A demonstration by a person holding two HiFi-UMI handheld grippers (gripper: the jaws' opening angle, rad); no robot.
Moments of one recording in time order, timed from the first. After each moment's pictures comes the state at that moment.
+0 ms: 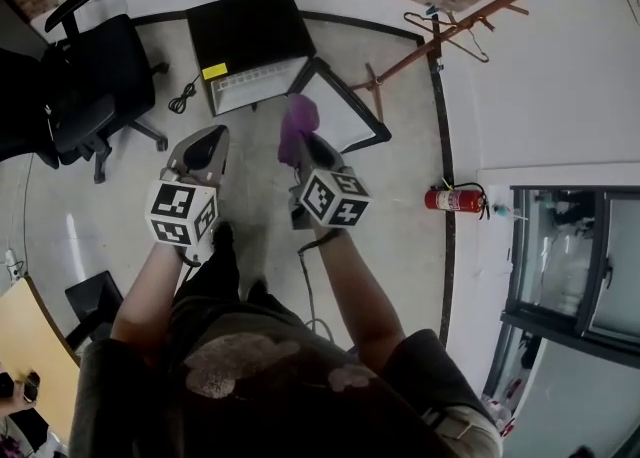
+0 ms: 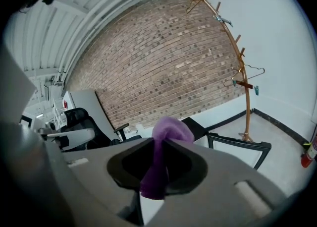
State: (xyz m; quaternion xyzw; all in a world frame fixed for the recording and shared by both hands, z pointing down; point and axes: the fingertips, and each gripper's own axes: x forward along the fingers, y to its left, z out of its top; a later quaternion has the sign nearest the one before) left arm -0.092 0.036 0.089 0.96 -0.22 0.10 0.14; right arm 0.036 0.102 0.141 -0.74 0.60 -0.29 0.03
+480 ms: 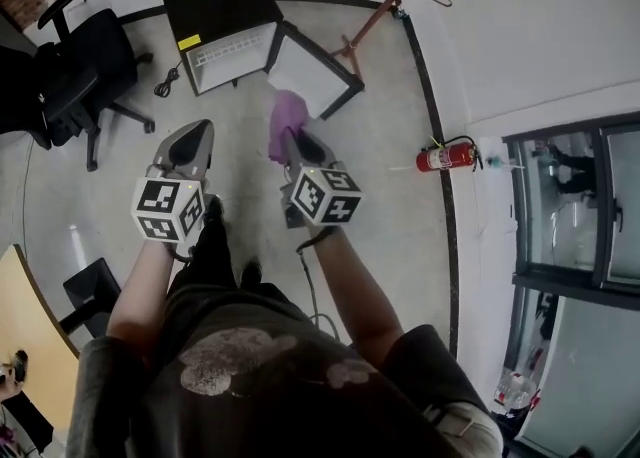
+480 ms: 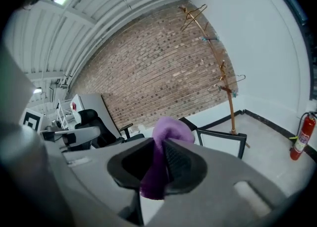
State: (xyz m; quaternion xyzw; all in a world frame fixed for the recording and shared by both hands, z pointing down) left arm -0.123 0.189 0.077 0.97 -0.21 0.10 0.12; right arm -0.002 0.270 0.126 -0.75 0.60 -0.27 0.05
